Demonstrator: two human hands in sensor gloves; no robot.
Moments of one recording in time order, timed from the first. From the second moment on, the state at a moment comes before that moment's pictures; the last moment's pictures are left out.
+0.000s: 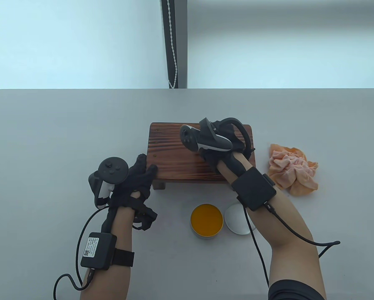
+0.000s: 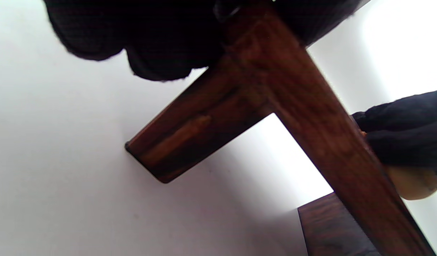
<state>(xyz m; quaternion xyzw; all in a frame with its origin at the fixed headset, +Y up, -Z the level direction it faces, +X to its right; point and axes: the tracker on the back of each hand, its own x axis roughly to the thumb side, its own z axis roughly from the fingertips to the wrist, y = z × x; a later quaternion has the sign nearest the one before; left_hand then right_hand) -0.205 -0.706 -0.270 -0.12 0.02 0.42 0.90 0.036 -0.620 -0.363 -0.17 0.00 -0.98 0.13</state>
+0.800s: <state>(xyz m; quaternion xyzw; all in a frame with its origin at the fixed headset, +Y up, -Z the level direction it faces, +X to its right) -0.204 -0.705 -0.270 -0.12 0.02 0.42 0.90 0.050 -0.619 -0.367 -0.16 -0.01 -0.98 0.11</state>
